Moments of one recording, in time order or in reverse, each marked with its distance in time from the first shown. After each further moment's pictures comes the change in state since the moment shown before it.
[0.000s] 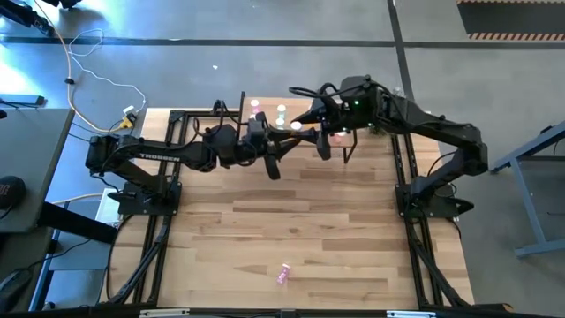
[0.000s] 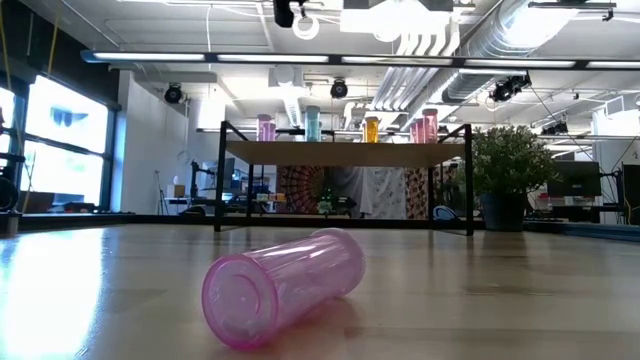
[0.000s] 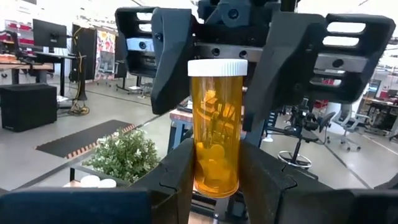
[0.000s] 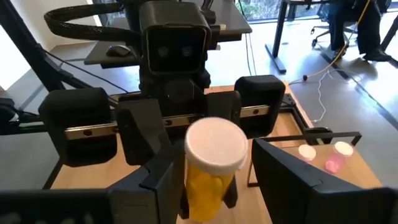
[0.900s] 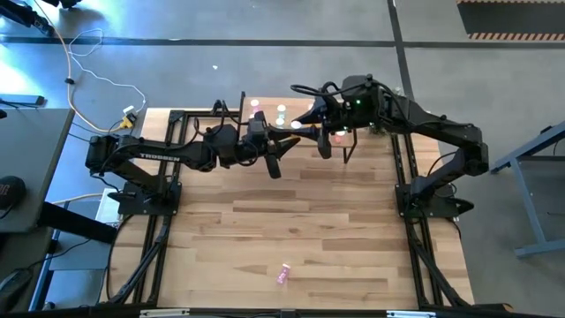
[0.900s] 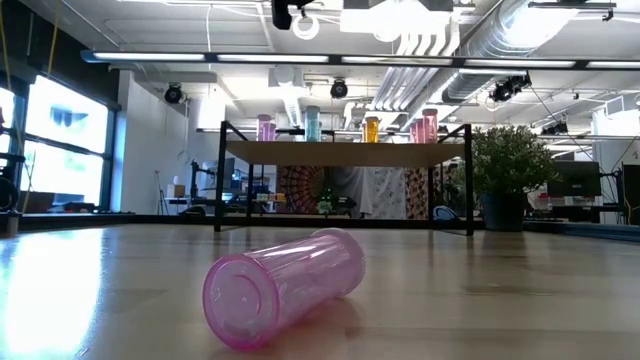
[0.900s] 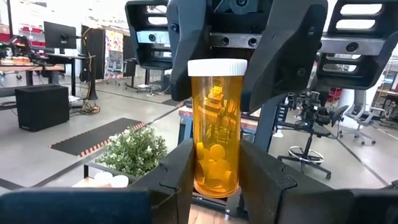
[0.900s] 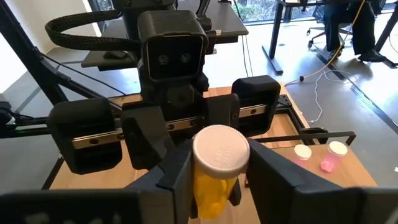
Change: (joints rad) left arm 0.001 0.000 0.000 -0.023 -0.027 0.031; right arm -0.002 -0.008 0.000 0.002 0.010 0.006
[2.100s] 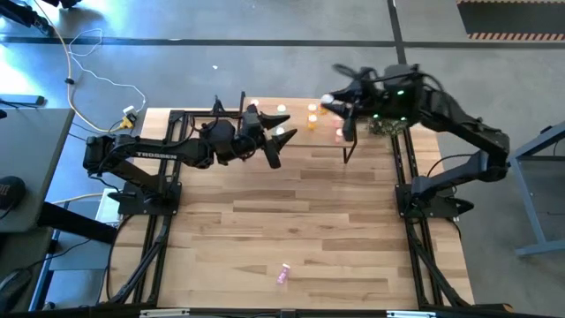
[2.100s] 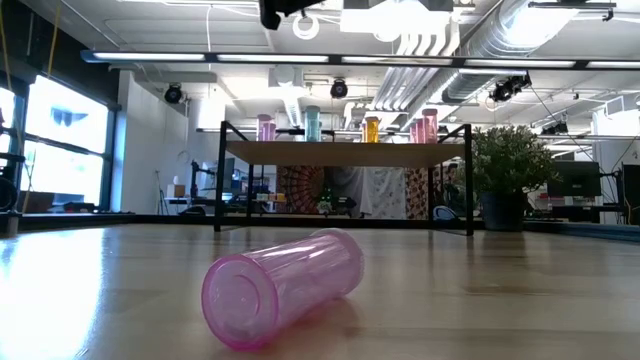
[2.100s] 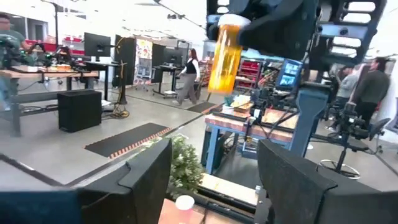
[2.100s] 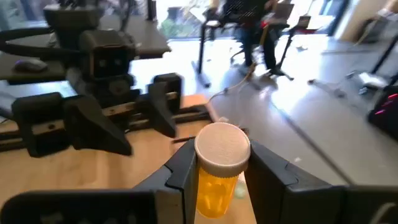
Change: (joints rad) left arm 0.032 -0.028 0.001 -0.004 -0.095 0.013; right arm -0.046 -0.175 0.000 -0.109 0.255 -0.062
